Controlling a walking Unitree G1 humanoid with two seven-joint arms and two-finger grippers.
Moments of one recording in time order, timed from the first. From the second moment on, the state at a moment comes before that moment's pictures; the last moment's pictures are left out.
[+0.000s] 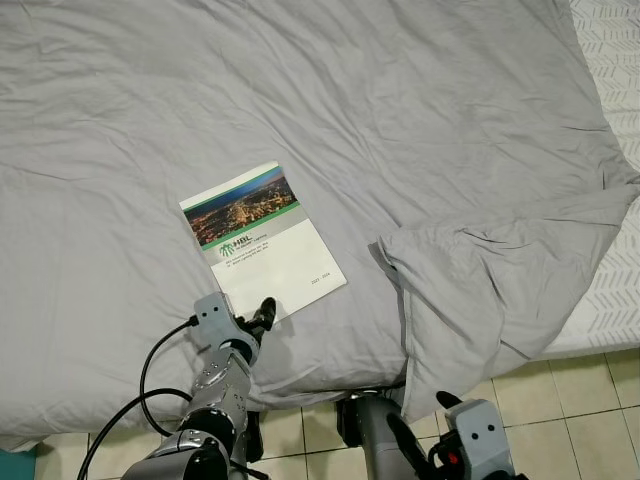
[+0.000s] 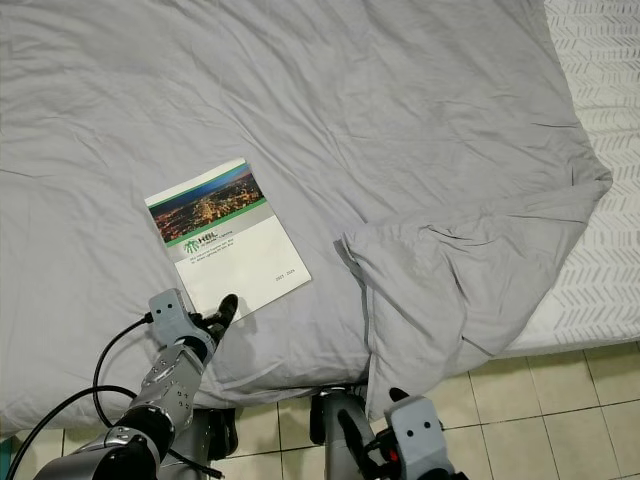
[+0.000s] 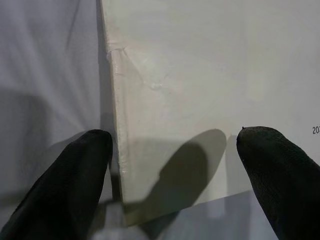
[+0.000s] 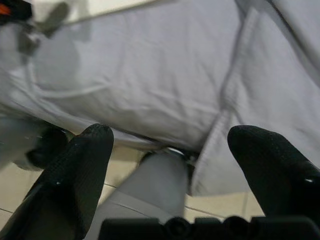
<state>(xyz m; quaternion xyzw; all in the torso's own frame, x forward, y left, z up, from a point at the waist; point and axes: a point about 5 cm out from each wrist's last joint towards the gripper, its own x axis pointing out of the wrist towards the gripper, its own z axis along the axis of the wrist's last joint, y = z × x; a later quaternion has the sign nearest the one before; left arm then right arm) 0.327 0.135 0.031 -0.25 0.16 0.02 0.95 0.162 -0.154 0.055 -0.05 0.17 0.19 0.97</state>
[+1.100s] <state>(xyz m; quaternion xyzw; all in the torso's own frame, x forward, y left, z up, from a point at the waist) 0.324 0.138 0.026 -0.24 0.18 0.02 0.95 0.166 -0.133 0.055 -0.07 0.15 0.26 0.95</state>
